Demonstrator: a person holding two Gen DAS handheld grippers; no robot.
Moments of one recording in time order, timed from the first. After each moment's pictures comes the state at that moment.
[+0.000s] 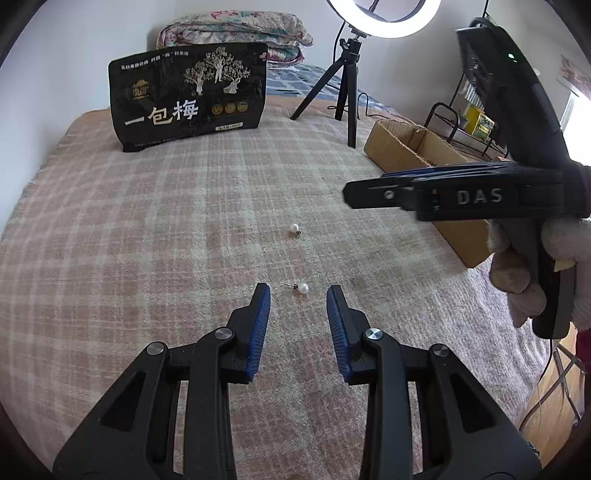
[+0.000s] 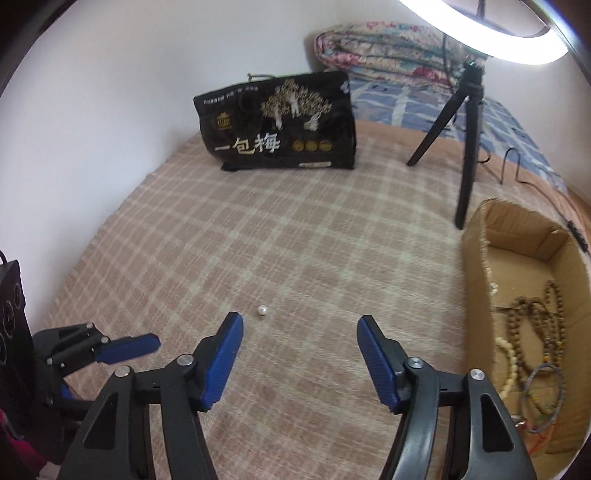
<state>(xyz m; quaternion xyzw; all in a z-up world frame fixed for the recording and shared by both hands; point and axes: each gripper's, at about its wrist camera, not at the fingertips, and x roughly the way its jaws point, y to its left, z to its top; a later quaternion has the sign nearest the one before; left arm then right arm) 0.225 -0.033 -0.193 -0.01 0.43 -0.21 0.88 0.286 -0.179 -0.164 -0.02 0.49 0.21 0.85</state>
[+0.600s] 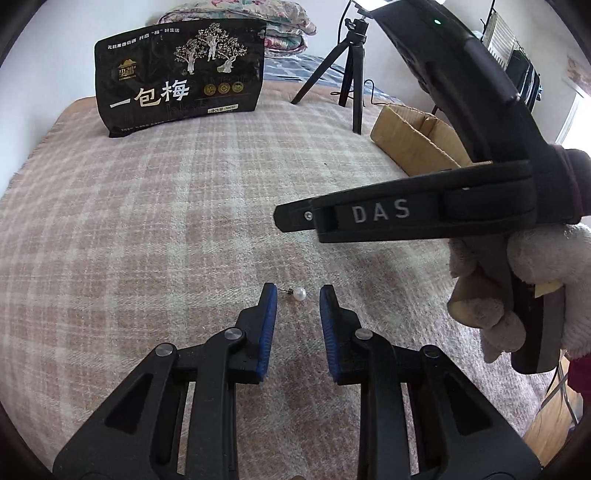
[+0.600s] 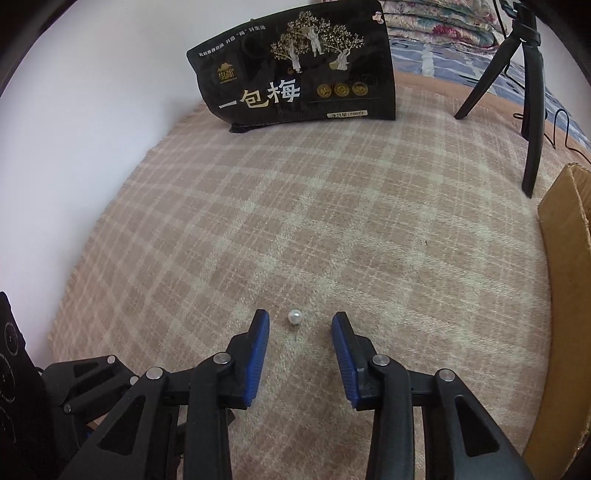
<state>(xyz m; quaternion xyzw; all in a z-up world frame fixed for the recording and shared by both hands) 0.242 -0.049 -0.215 -0.01 0.44 -0.21 0.87 0.314 -0.145 -0.212 0.01 0.53 0.23 0.81</state>
